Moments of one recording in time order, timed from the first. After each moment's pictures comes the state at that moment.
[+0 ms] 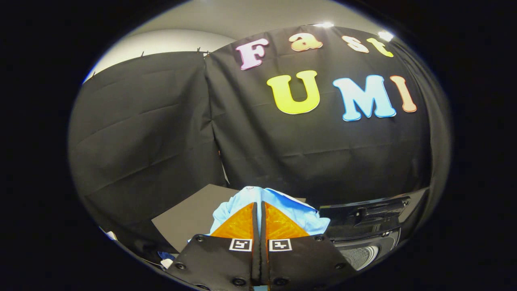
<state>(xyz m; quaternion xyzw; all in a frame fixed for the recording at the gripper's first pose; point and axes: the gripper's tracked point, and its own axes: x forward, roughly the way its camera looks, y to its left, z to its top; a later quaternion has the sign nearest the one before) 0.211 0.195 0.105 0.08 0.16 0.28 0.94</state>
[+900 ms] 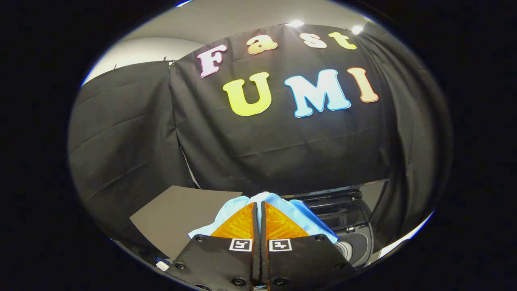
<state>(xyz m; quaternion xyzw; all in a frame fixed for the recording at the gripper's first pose) 0.223 0.048 0.077 0.11 0.17 0.19 0.96</state>
